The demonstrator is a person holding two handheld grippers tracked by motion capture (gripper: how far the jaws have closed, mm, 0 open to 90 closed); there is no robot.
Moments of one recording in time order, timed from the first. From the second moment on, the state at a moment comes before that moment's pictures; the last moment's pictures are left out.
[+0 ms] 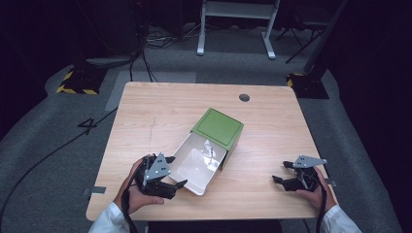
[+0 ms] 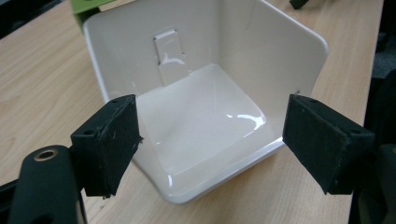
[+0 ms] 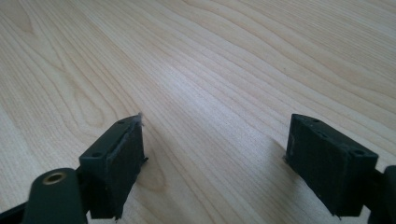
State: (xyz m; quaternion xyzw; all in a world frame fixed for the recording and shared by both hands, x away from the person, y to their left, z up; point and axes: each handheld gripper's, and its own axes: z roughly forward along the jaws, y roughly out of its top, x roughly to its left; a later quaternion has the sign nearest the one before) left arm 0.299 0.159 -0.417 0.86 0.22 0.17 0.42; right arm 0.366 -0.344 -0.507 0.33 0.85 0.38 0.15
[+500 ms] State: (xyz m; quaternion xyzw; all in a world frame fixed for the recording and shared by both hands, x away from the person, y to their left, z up) left arm 0.313 0.191 -0.424 0.85 0.28 0.23 0.39; right arm 0.366 -0.344 -0.507 0.33 0.85 0.38 0.15
